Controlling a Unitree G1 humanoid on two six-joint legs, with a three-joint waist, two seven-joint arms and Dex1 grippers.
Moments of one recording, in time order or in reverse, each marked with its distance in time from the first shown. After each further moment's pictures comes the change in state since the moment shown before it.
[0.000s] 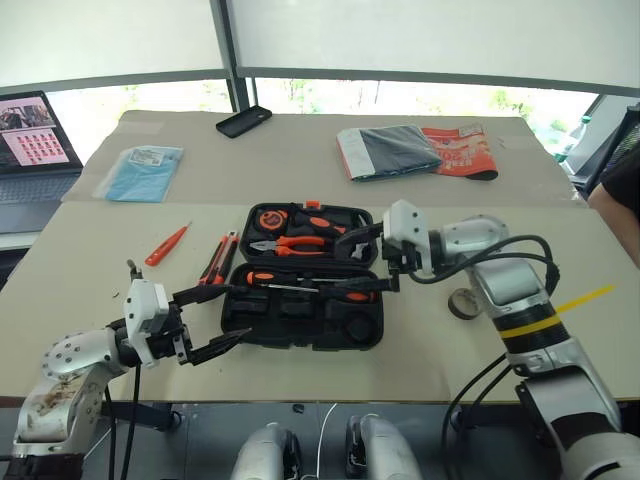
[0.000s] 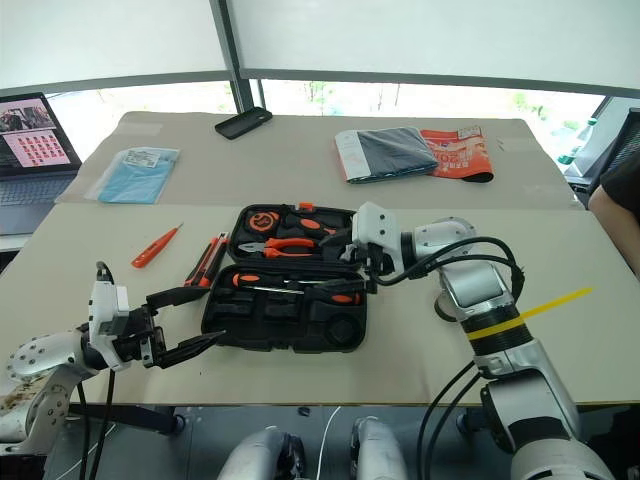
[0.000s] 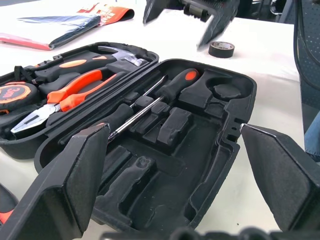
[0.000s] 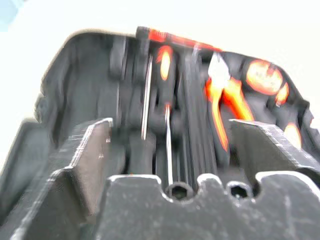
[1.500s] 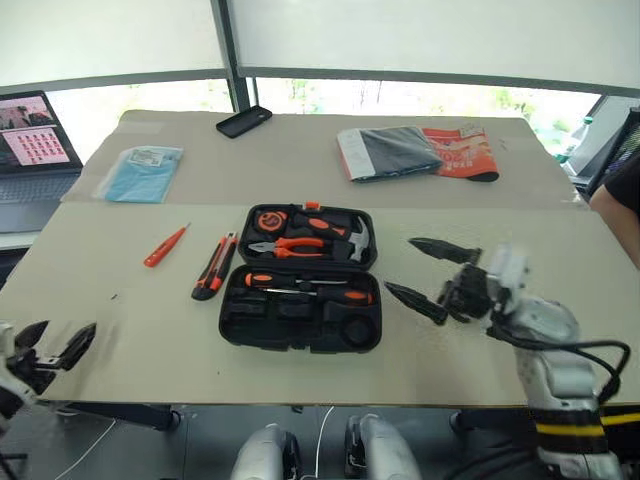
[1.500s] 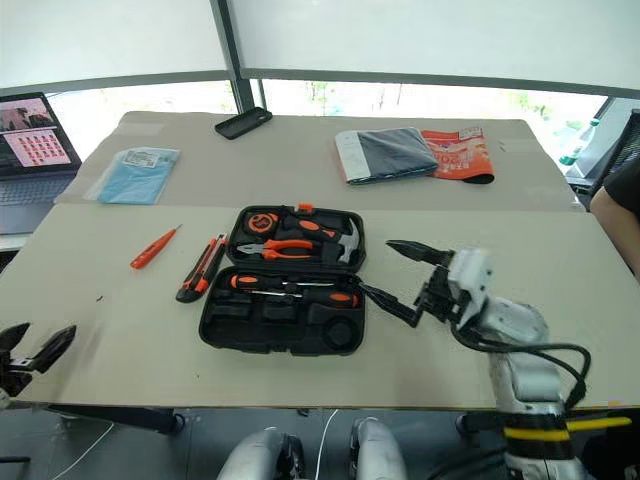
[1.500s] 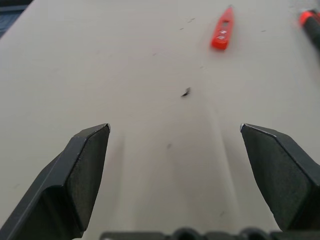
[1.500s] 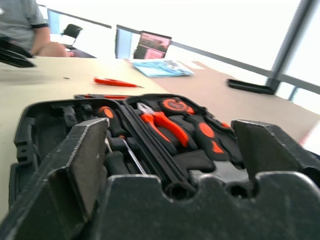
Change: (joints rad) left arm 0.216 0.016 0.492 0.333 0.045 0.122 0.416; right arm 0.584 0.029 -0.411 -0.288 0.215 -0.270 -0.213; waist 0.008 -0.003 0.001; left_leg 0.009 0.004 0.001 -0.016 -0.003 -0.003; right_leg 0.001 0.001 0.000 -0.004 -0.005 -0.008
